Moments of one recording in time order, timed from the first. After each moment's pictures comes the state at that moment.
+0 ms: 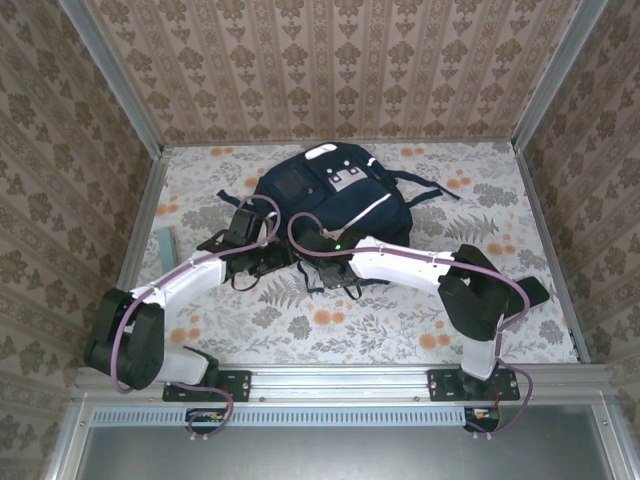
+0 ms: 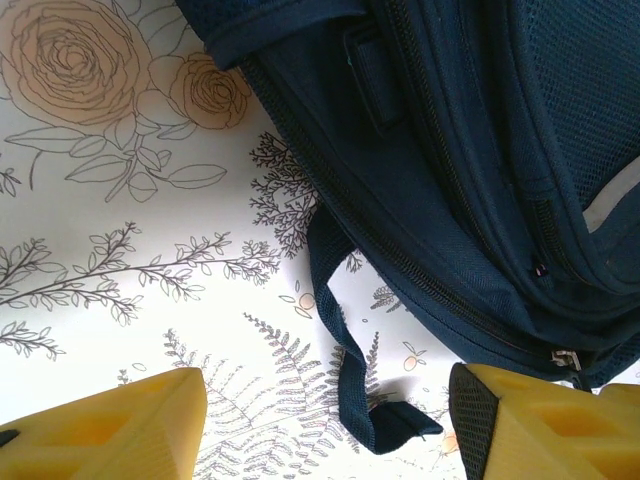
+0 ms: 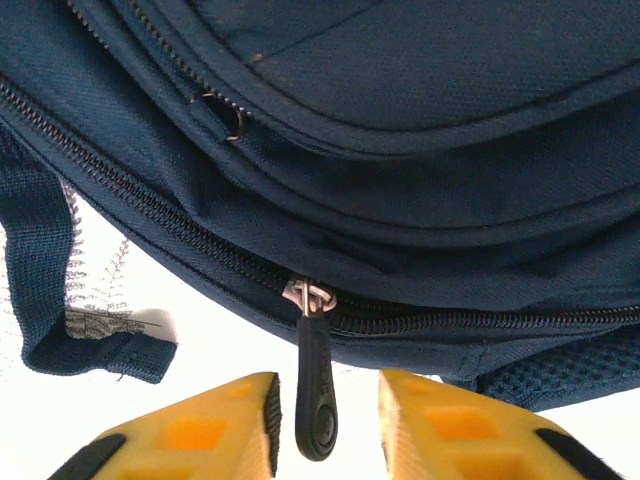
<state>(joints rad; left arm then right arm) -0.47 1.37 0.77 -0.37 0.29 -0.68 0.94 1.85 1.38 -0.90 0.35 0.75</state>
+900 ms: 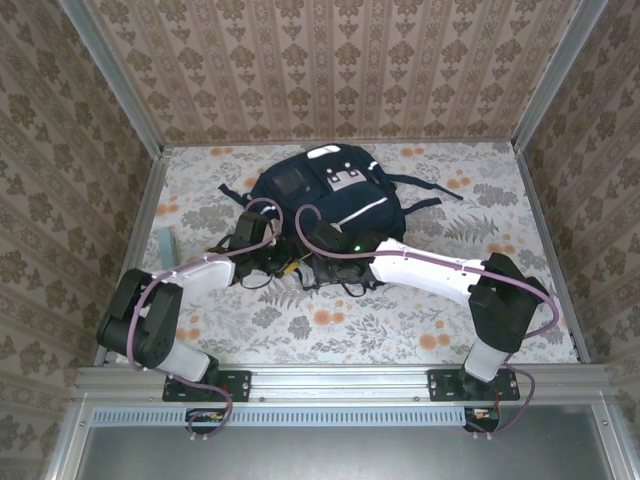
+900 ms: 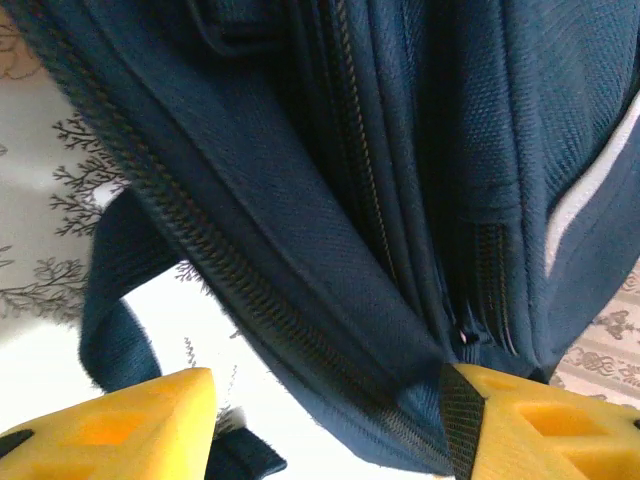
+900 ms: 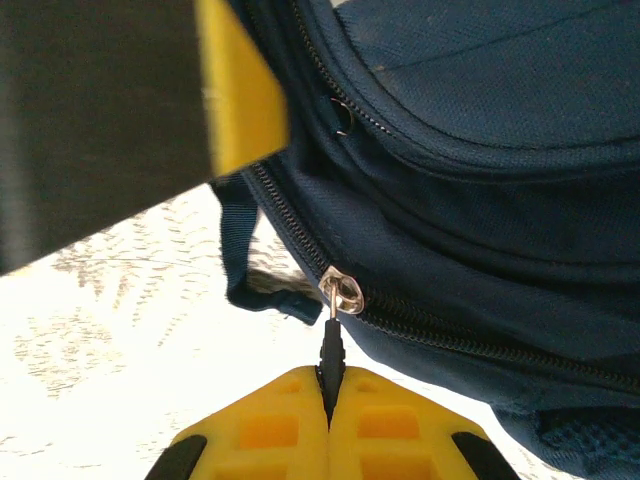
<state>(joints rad) -0.47 1.50 0.69 0.01 0.53 -0.96 0.92 1.70 1.28 -0.66 0.14 0.65</state>
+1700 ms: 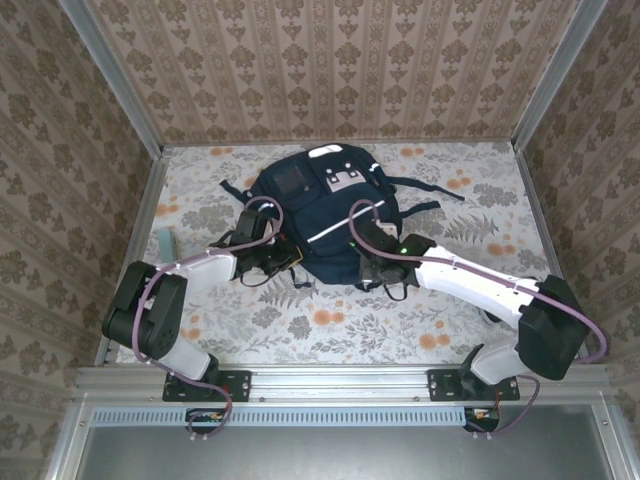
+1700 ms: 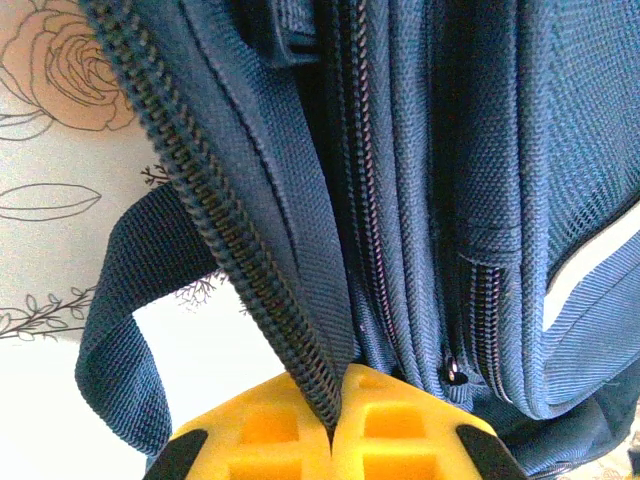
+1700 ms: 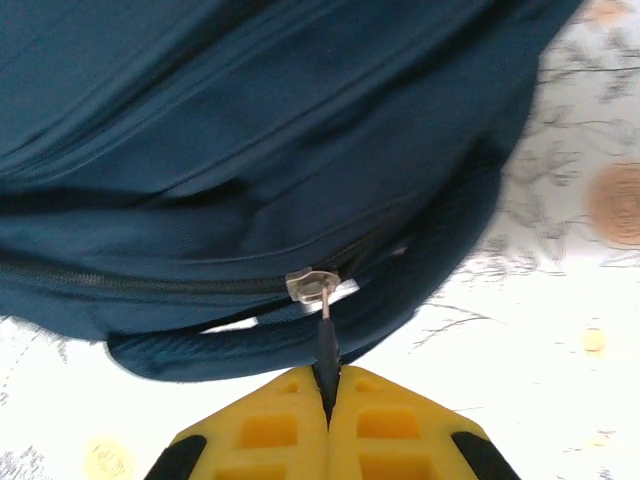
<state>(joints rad) -0.45 1.54 0.73 -0.08 0.47 -0.90 0.76 1.42 1.03 -0.77 0.29 0.79</state>
